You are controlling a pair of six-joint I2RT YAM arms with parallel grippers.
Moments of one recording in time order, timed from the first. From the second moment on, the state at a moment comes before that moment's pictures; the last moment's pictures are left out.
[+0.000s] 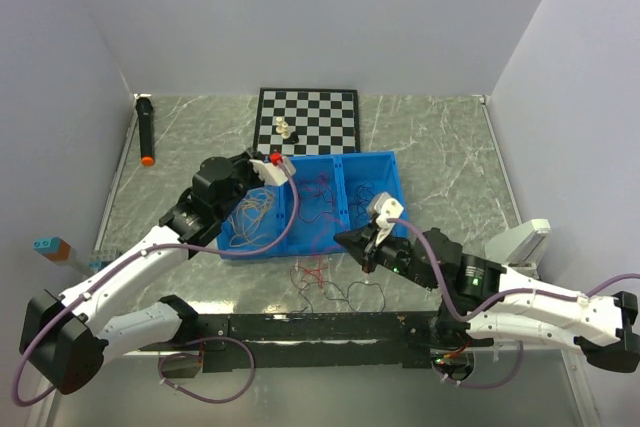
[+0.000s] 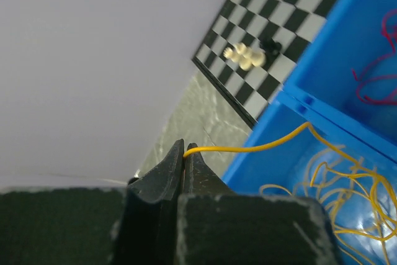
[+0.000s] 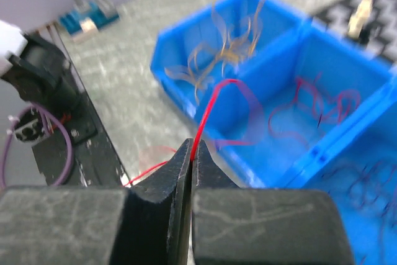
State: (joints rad) left arm -0.61 1.04 0.78 0.09 -0.21 0.85; right arm 1.23 0.64 0.60 -0.08 0.23 0.14
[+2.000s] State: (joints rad) left arm -0.75 1.05 1.16 -0.38 0.94 0.40; right arm 1.23 0.87 0.98 0.08 0.10 -0.09
